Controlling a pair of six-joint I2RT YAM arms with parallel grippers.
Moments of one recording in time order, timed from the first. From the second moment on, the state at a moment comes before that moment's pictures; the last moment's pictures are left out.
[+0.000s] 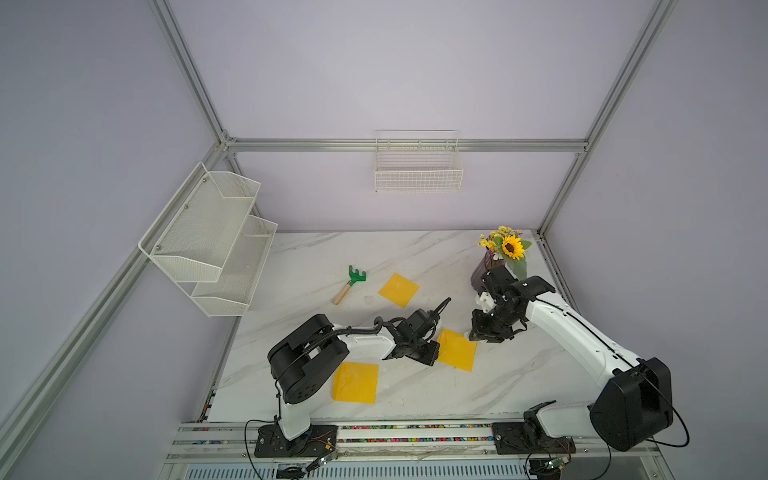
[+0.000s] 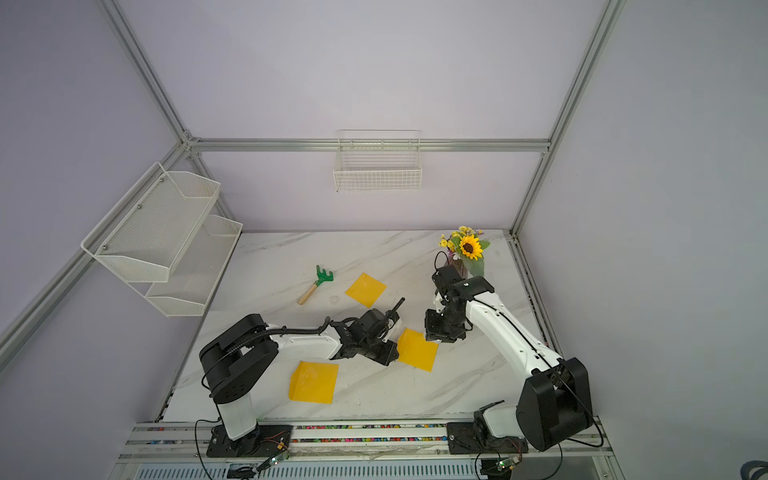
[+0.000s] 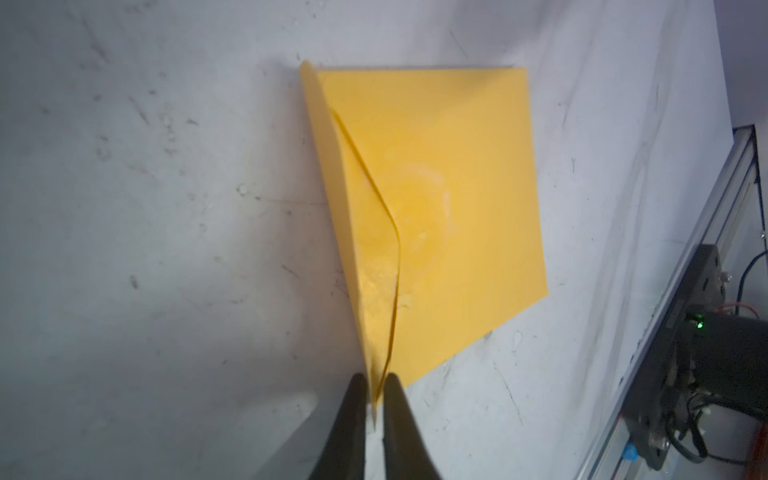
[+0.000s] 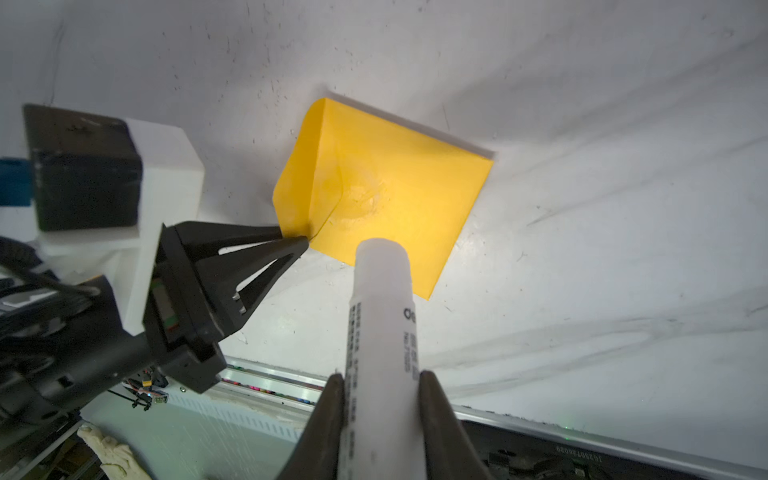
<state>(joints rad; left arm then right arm) -0.94 1.84 0.99 -0.08 0.25 -0.52 0.34 1.37 1.14 -1.22 -0.25 0.43</state>
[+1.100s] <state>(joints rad) -0.94 1.65 0.79 0.67 0.52 0.07 0.34 1.31 1.19 -1.32 -0.53 0.44</state>
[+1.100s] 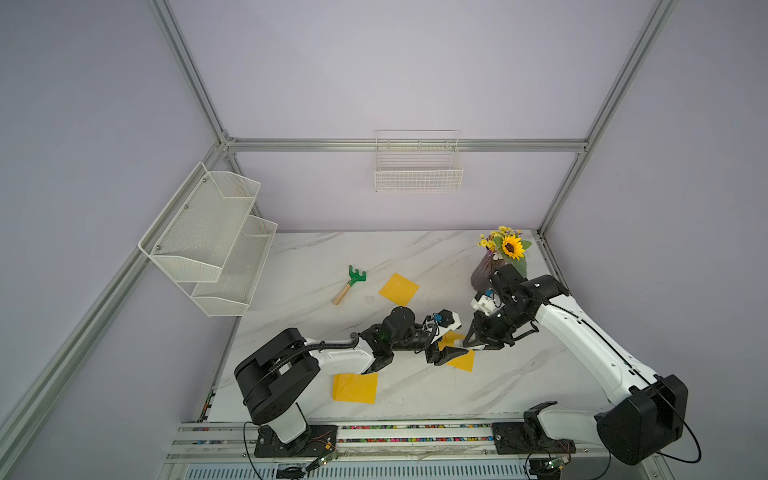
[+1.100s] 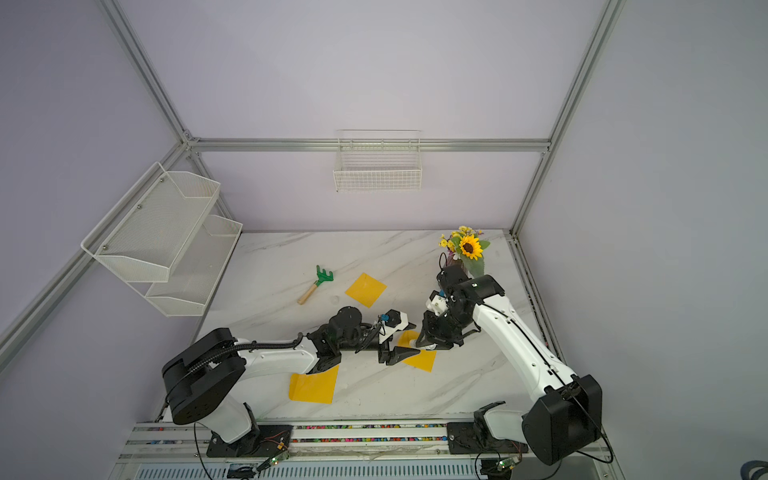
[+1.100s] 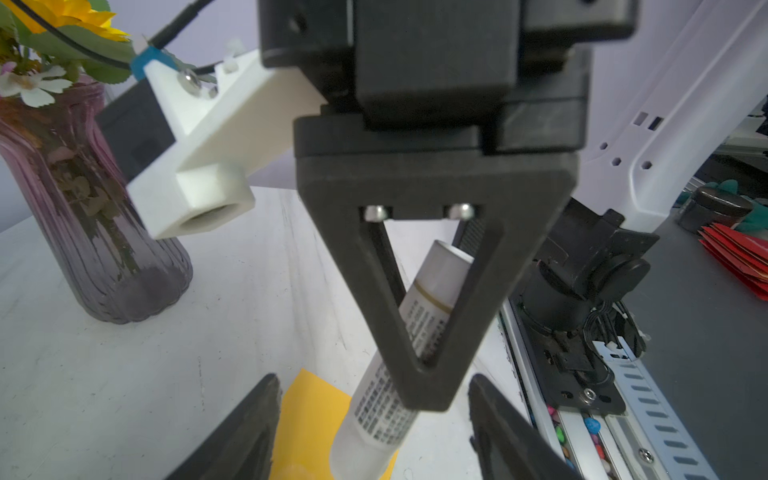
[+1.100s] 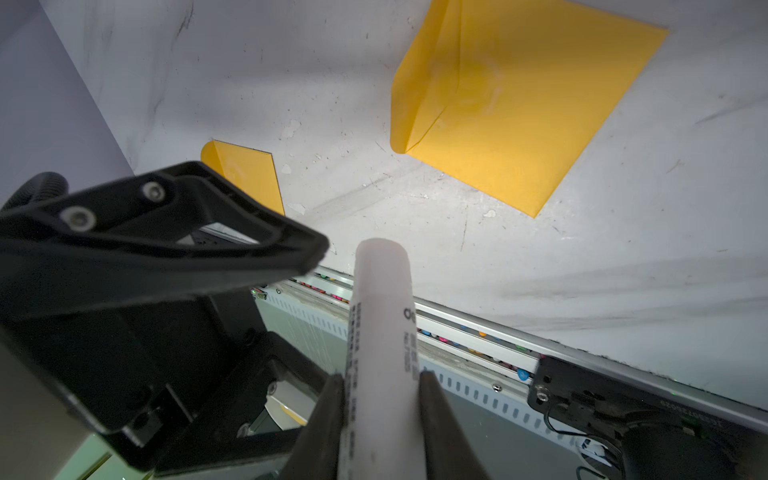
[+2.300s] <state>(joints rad) -0.93 1.76 1.06 0.32 0.44 0.07 0.34 1.25 1.12 -1.02 -0.37 0.54</state>
